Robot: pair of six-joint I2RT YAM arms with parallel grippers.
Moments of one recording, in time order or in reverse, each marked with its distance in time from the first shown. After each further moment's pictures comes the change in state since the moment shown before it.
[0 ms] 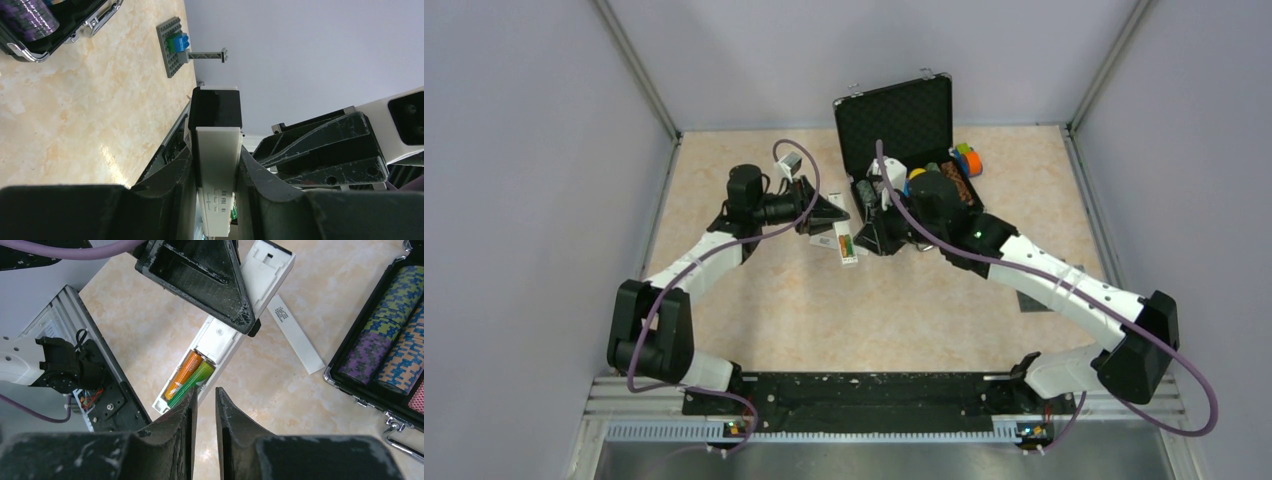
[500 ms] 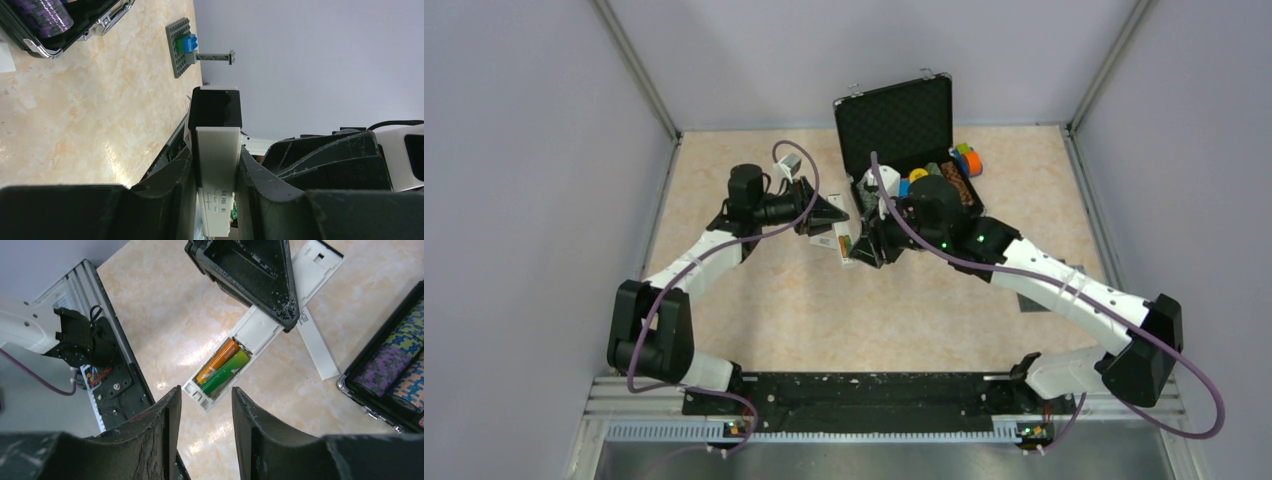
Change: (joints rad) left arm 0.000 -0.001 0.019 -0.095 -0.024 0.049; right arm 0.018 -0.025 -0.003 -0.015 -0.084 -0.066
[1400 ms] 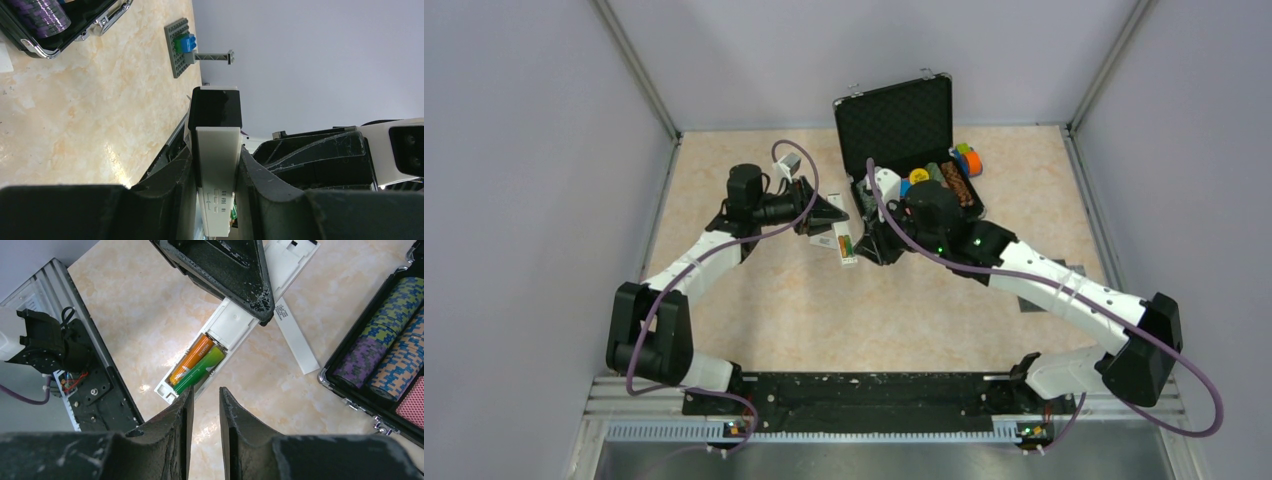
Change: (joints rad) left arm 0.000 -0.011 0.000 -0.004 0.000 0.002; right arm 0.017 -0.001 -0.032 0.014 0.085 -0.033
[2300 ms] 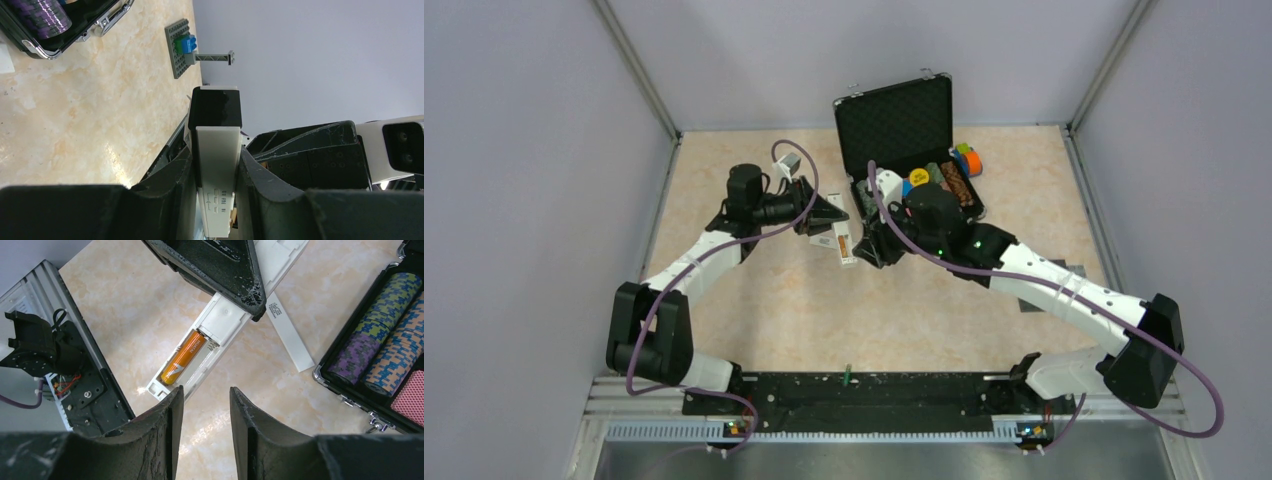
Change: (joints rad) left arm 0.000 0.000 0.000 0.000 -0.003 0.002; right arm 0.000 -0.010 -0.031 0.026 0.021 0.002
